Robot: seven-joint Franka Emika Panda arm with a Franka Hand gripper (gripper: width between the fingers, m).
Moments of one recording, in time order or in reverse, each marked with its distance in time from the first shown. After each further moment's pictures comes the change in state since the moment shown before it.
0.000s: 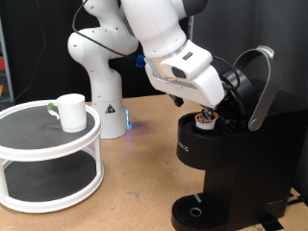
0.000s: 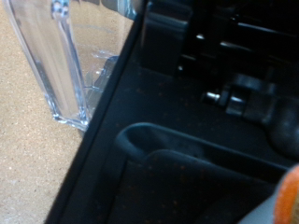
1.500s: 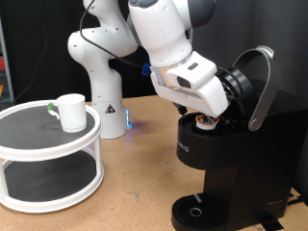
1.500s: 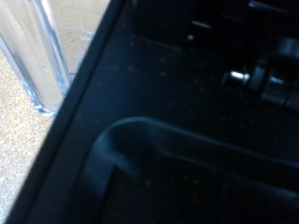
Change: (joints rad) arm 0.000 0.027 0.037 -0.035 0.012 0.087 0.014
